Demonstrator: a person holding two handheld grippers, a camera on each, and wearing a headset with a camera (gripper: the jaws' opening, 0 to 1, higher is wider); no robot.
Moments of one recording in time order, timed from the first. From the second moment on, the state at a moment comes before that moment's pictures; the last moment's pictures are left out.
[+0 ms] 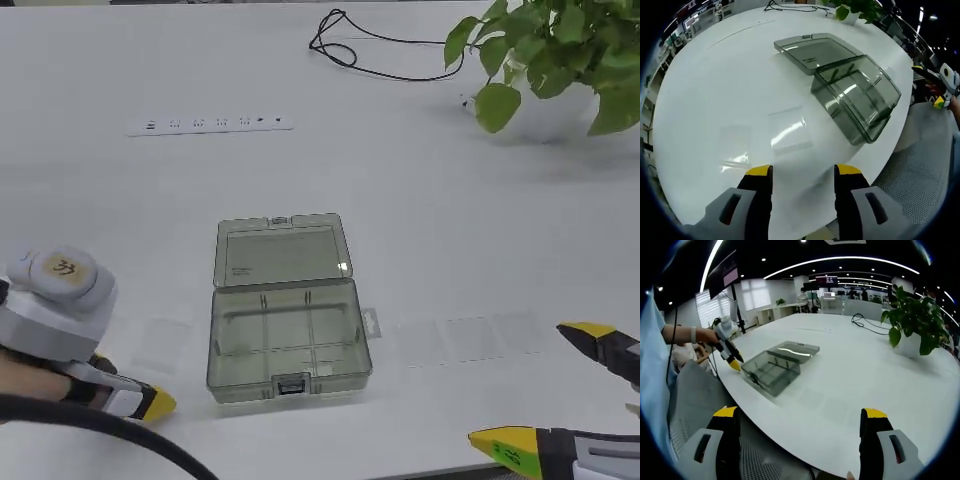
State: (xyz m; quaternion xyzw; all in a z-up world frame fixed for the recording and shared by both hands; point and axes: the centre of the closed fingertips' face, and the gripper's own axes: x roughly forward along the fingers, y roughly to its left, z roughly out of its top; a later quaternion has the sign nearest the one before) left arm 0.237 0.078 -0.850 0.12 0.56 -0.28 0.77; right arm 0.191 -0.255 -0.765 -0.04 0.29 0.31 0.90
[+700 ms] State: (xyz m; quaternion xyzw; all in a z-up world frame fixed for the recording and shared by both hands) left arm 0.245 0.085 -0.855 0.18 0.58 -0.24 0.75; right arm 0.194 -0.256 -0.770 -0.04 0.30 0.32 0.90
